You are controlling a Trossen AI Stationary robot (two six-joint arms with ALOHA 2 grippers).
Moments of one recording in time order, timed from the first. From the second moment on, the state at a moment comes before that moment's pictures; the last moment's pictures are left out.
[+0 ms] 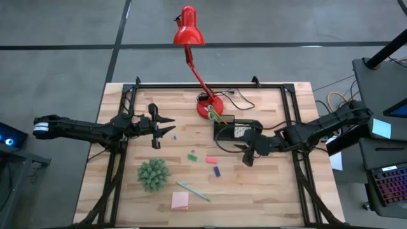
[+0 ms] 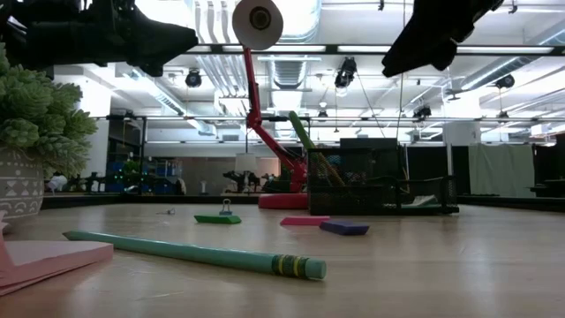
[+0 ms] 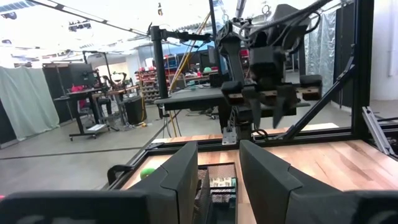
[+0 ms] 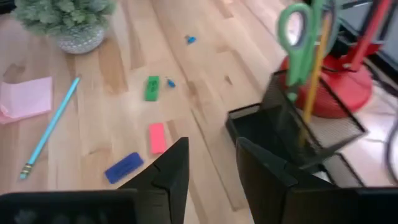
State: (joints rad) left arm 0.07 0.75 0.21 0.72 -0.06 0.14; right arm 0.34 1.21 0.87 -0.43 0.48 0.47
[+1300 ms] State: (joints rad) left arm 0.07 0.75 0.21 0.72 -0.06 0.14; right arm 0.38 1.91 1.47 -0.84 0.30 1.12
